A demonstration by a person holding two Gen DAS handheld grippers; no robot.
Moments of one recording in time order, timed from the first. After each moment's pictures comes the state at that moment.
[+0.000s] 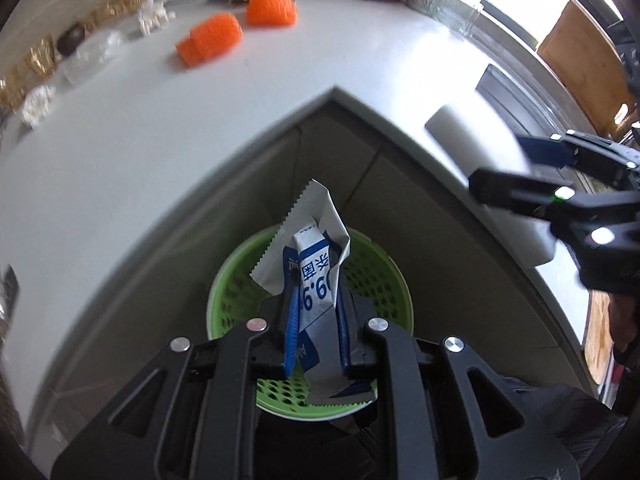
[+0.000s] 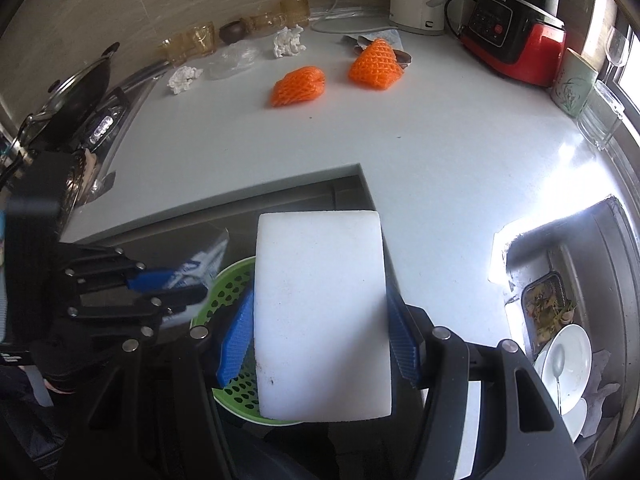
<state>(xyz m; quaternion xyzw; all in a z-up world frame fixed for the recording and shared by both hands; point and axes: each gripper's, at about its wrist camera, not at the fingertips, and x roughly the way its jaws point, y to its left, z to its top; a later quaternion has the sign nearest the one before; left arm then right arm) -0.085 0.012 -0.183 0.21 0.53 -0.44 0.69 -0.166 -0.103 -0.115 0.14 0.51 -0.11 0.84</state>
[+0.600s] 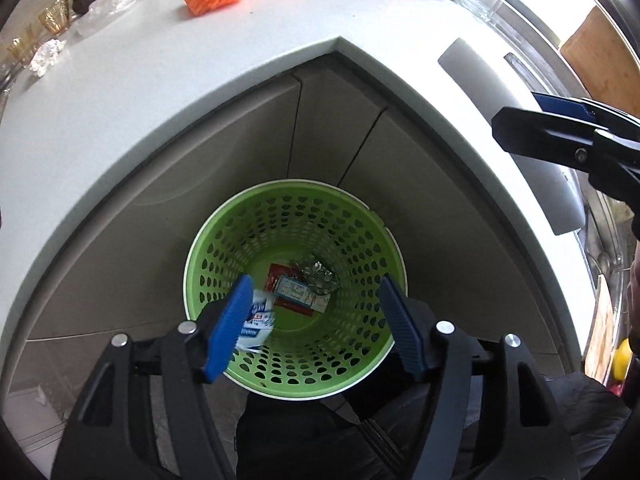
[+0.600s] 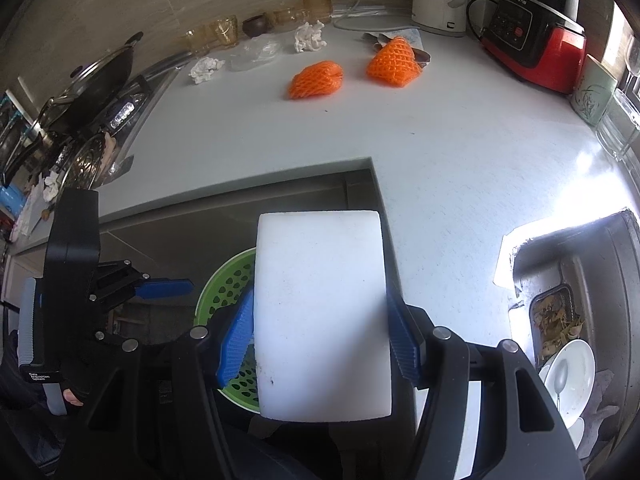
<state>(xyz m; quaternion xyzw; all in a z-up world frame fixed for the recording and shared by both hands) -0.113 0.016 -0.204 0.20 0.56 -0.39 0.70 -0.175 -0.109 -0.120 0.13 0.51 -0.07 0.85</state>
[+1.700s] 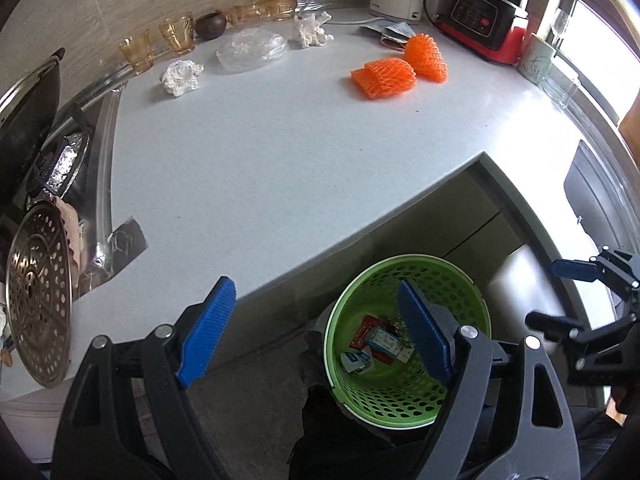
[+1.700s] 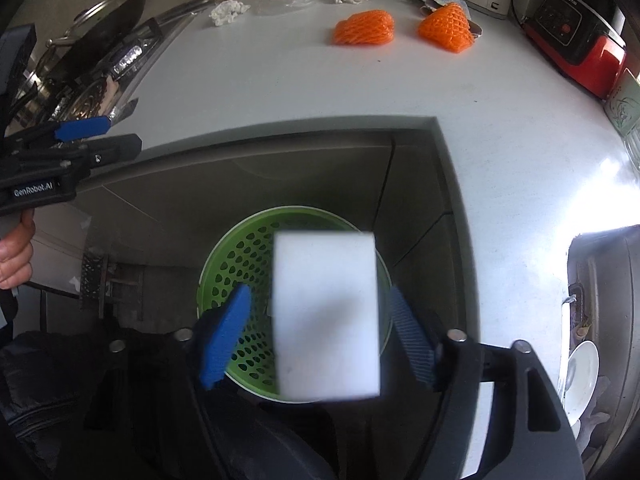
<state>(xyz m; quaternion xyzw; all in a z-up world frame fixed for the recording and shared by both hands) -0.024 0.094 -0.144 0.18 0.50 -0.29 0.80 -0.147 -0.055 -0.160 0.10 0.57 -0.05 0.81</state>
